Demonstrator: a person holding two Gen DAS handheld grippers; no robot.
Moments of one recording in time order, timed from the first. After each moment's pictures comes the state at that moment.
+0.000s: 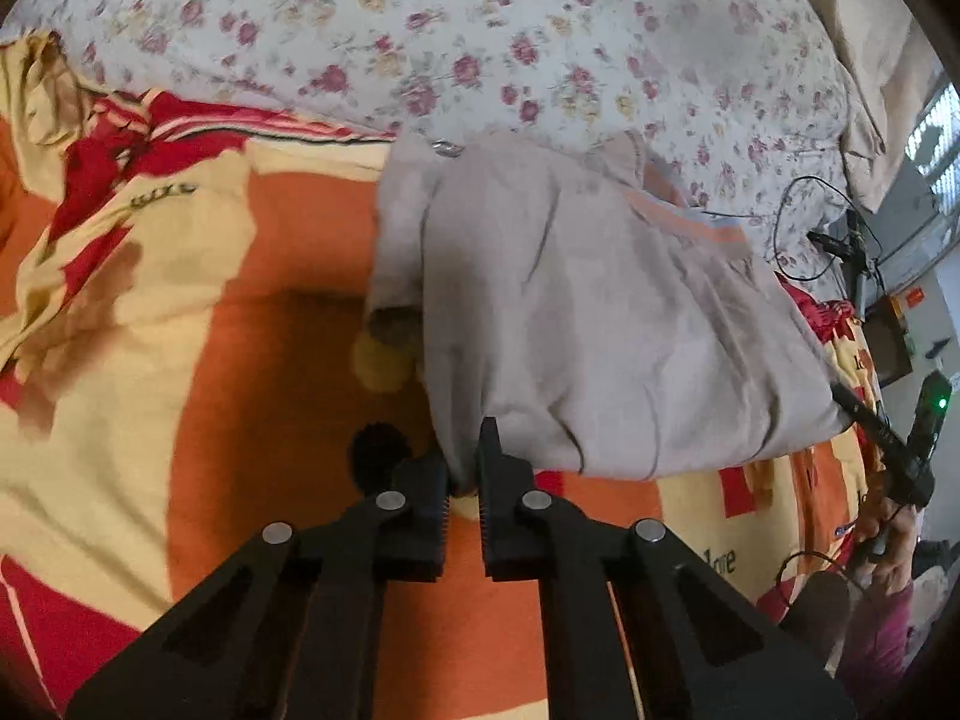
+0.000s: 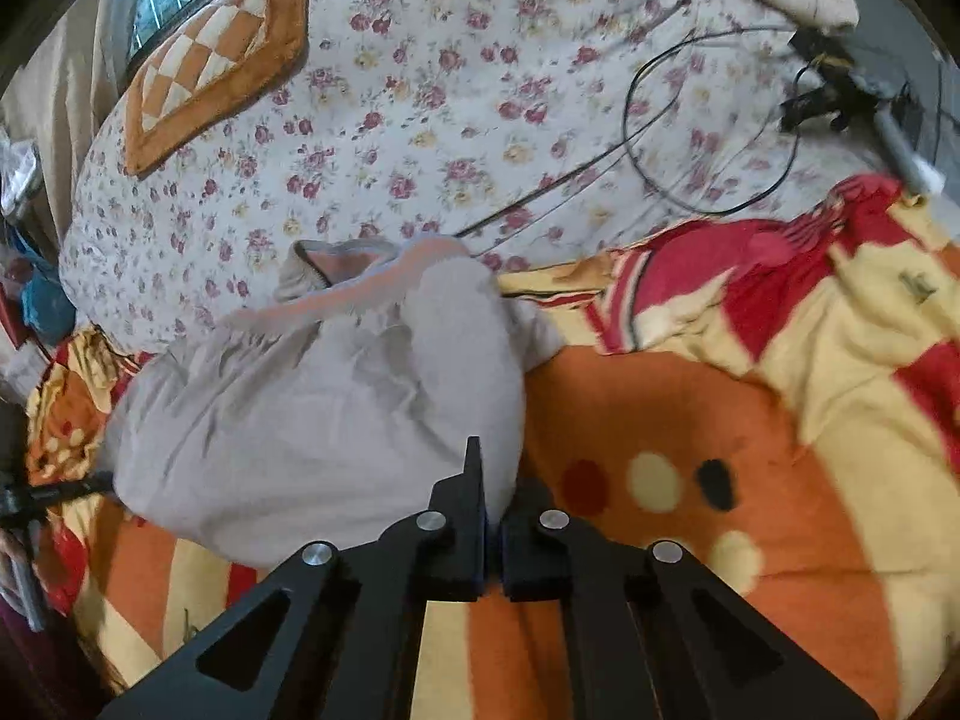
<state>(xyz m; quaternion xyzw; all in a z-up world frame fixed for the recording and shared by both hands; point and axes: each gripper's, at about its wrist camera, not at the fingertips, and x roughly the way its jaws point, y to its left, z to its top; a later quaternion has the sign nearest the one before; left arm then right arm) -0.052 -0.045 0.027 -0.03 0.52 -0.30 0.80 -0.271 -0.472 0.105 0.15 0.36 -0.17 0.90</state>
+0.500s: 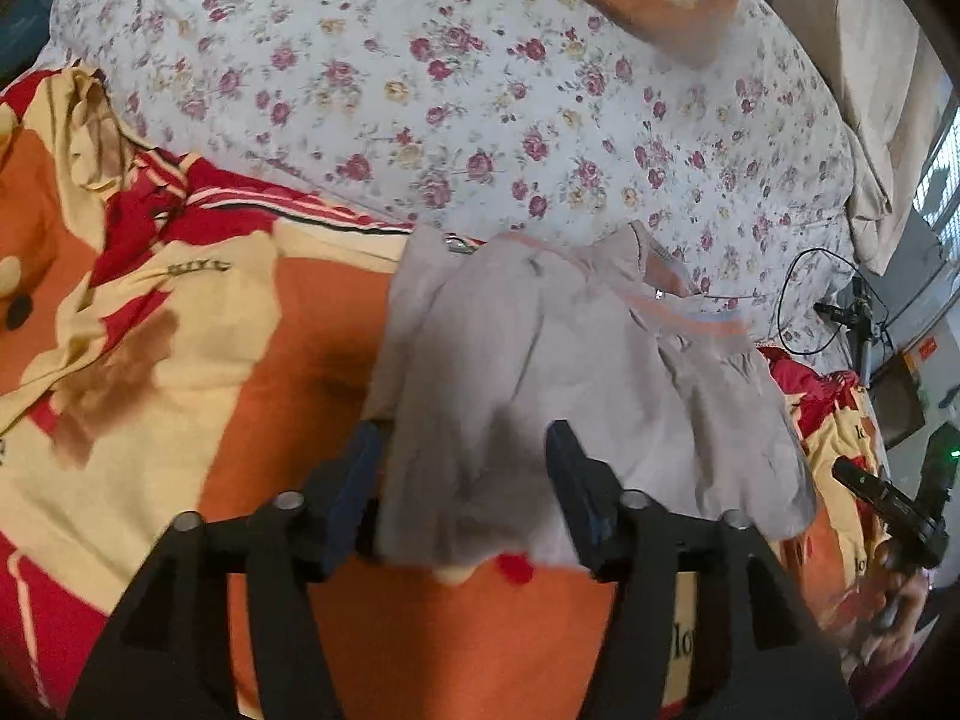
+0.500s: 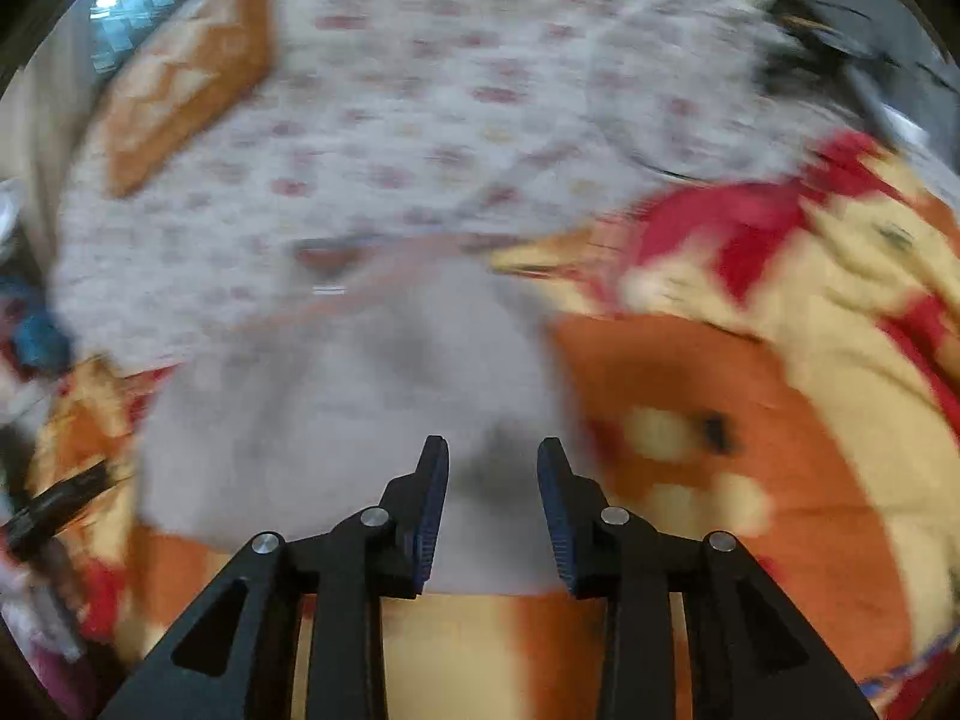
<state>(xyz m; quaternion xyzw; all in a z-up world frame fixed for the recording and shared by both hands) -0.055 -0.053 0.061 -0.07 0.45 -0.27 0.85 -0.260 -0.452 0.123 0.20 0.38 -0.15 0.89</state>
